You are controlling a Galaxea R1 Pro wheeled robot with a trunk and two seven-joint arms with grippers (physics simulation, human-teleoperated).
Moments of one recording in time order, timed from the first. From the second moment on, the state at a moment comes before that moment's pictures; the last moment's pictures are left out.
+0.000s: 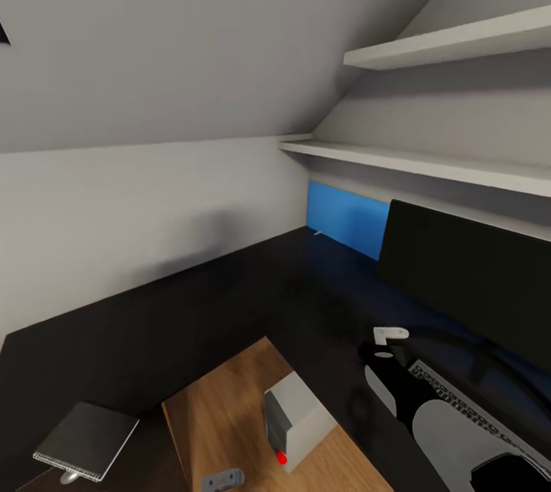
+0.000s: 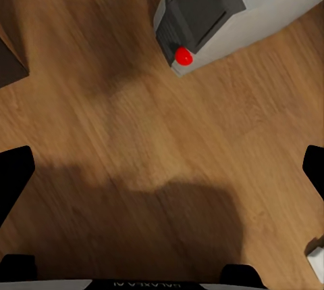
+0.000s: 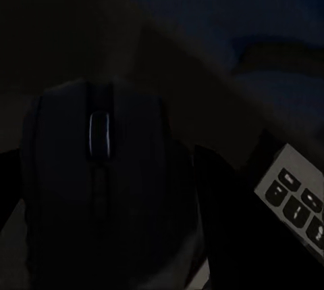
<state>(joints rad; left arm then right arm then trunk) -0.19 0.01 -0.70 -0.71 0.85 0.05 0.32 -0.75 -0.05 0.34 -0.40 -0.30 0.18 -0.43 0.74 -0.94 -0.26</state>
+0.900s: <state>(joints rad) -0.19 0.01 -0.70 -0.71 0.85 0.05 0.32 -0.75 -0.05 0.19 -0.40 -0.33 0.14 -0.44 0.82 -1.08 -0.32</state>
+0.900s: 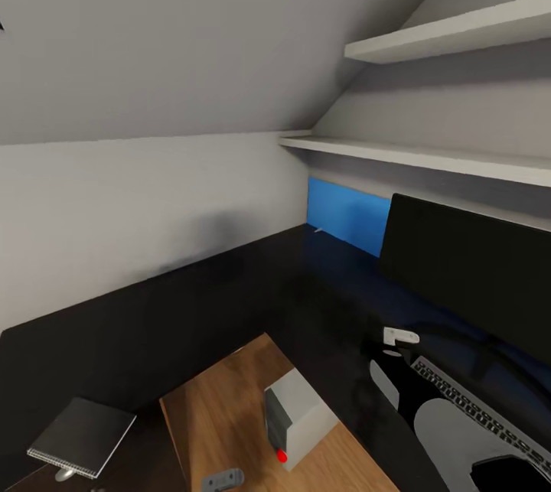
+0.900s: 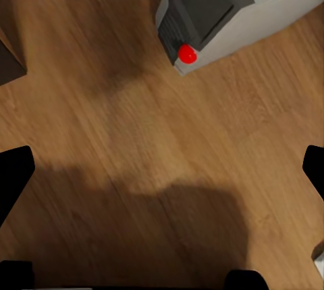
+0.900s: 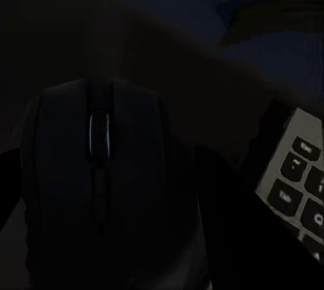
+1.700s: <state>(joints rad) -0.19 0.01 -0.70 -0.71 0.85 0.05 0.32 -0.75 -0.02 0.11 -0.40 -0.35 0.07 -0.50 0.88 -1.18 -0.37</state>
